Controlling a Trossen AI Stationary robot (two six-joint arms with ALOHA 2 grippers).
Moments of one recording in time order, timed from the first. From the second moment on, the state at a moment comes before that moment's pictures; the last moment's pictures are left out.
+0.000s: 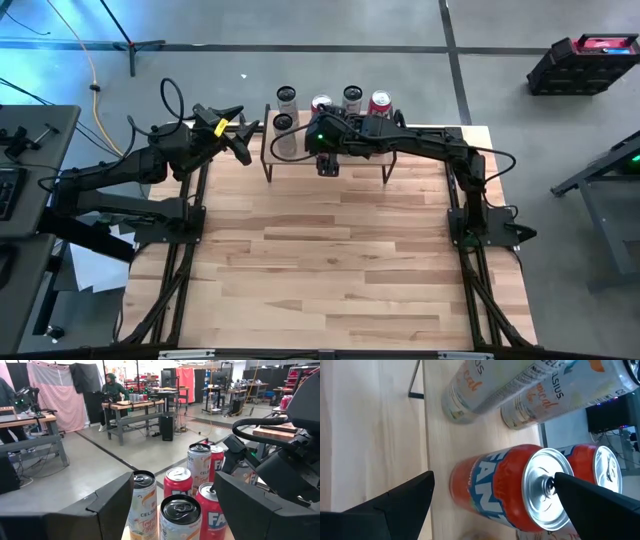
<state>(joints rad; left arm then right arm) 0.19 0.83 0.96 -0.15 -0.64 0.00 -0.20 1.98 2.08 -0.99 0.39 -0.38</state>
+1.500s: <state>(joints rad) 0.17 0.82 0.96 -0.22 -0.43 -0.12 -0.32 1.95 2.35 -0.93 0.39 -0.23</state>
